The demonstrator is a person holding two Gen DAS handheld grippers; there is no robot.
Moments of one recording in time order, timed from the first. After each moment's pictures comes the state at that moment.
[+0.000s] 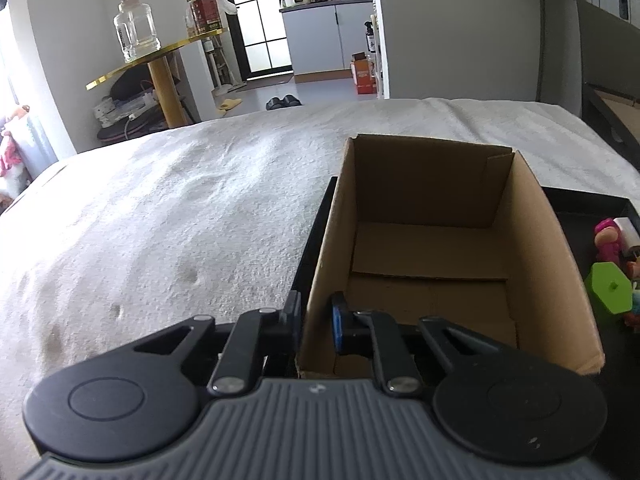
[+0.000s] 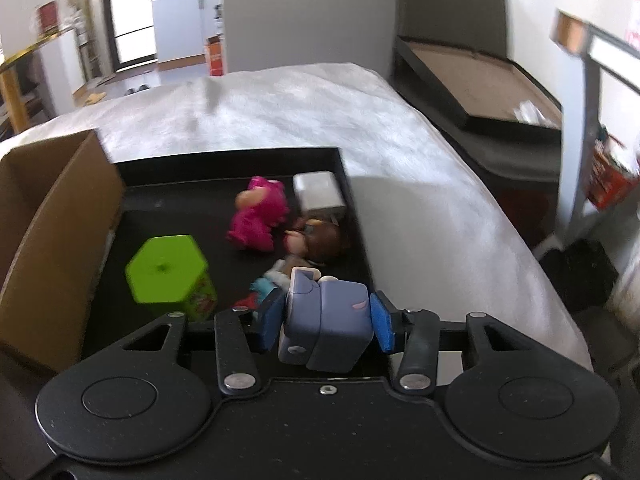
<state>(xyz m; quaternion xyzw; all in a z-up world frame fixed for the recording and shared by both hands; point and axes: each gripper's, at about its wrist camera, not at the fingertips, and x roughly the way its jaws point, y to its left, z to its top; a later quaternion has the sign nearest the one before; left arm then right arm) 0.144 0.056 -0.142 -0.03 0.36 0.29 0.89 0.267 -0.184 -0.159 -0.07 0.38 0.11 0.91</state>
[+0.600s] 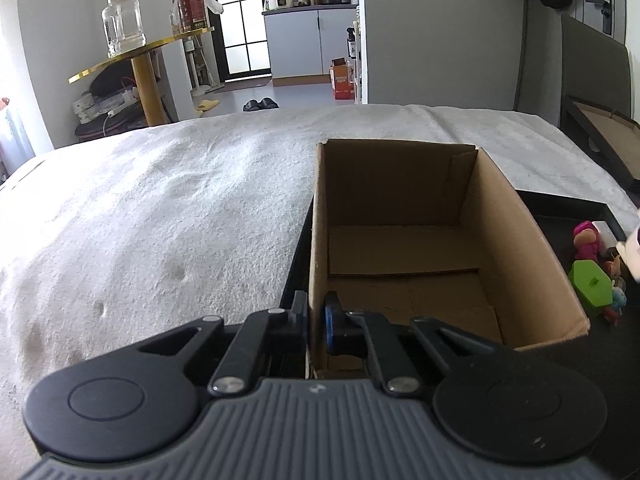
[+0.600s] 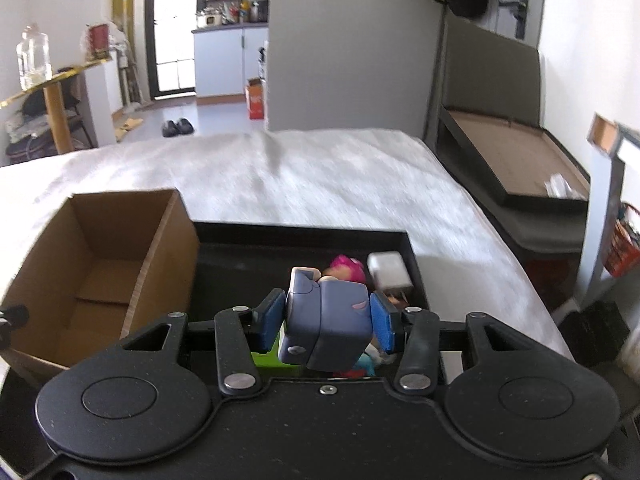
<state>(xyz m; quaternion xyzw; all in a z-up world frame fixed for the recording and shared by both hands) 0.129 0.066 -0.142 -0.05 0.35 0.25 0.90 0.245 -0.136 -0.108 -0.08 0.31 0.16 0.93</state>
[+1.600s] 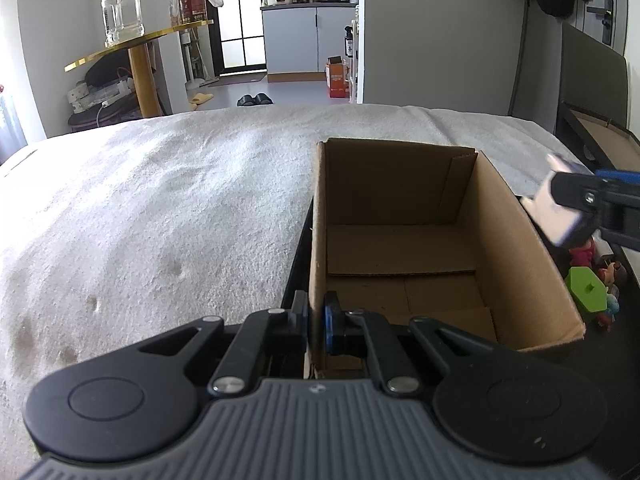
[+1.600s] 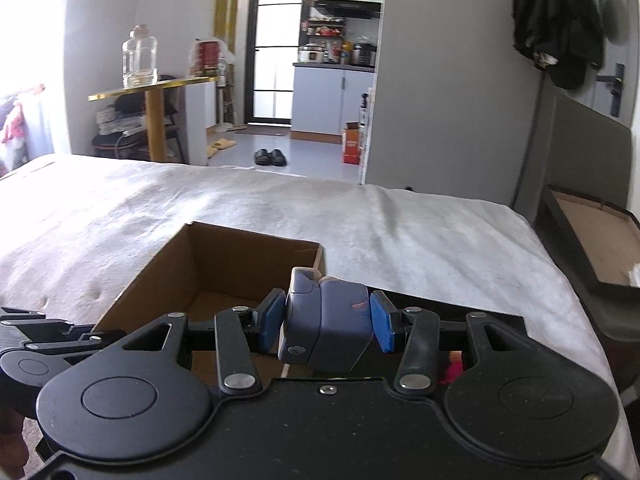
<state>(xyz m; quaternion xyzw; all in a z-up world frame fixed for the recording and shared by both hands) 0.126 0.078 -0.141 -0.07 0.35 0.24 0.90 0.222 -0.059 -0.087 -0.12 0.23 0.30 0.92</state>
